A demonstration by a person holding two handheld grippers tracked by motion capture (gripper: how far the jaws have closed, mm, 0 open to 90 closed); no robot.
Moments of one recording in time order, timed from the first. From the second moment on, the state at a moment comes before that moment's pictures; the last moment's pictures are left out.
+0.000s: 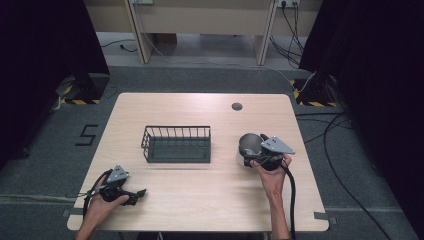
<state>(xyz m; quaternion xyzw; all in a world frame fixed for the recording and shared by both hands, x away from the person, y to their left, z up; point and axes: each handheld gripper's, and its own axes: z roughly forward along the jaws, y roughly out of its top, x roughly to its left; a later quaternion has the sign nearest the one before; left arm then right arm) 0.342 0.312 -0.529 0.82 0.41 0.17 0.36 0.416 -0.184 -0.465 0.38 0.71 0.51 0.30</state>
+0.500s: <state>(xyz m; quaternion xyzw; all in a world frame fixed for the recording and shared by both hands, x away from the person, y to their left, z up) 0.342 0.312 -0.528 0.82 0.41 0.17 0.36 0.406 -0.133 -0.417 0.36 0.71 0.53 0.30</state>
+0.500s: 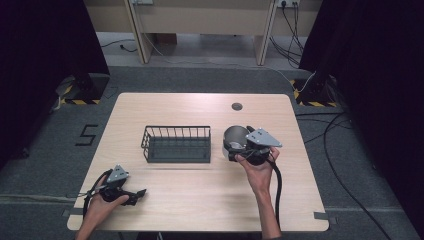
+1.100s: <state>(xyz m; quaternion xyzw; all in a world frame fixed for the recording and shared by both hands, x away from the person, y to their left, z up) 0.342 0.312 -0.529 0.82 0.41 0.17 0.36 0.411 -0.082 -0.374 0.34 0.71 0.54 0.30</state>
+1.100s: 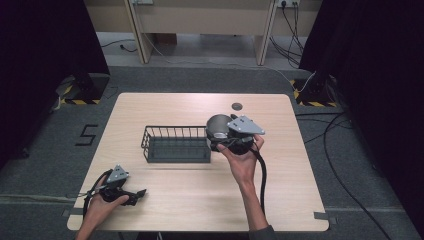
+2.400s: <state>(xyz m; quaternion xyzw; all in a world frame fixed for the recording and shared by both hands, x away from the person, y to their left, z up) 0.342 0.311 -0.528 0.82 0.40 0.17 0.36 0.452 0.057 -0.395 0.34 0.74 0.51 0.28</state>
